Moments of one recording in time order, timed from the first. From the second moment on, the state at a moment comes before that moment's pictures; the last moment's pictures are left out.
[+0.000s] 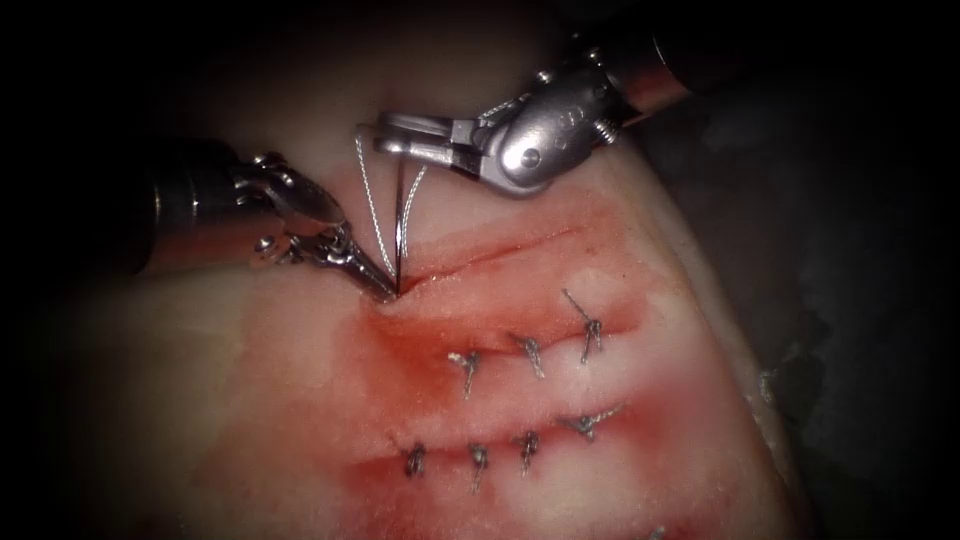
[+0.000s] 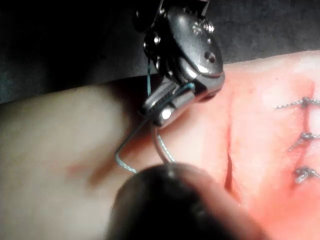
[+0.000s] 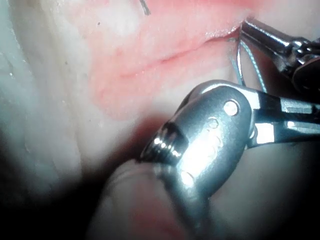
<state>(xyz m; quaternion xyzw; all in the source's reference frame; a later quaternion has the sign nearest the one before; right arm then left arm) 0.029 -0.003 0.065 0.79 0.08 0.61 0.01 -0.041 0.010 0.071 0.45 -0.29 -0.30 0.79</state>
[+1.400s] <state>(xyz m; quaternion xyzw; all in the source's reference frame) 0.029 -0.002 0.066 0.78 0.08 0.62 0.03 -0.039 0.012 0.066 0.41 -0.33 -0.30 0.80</state>
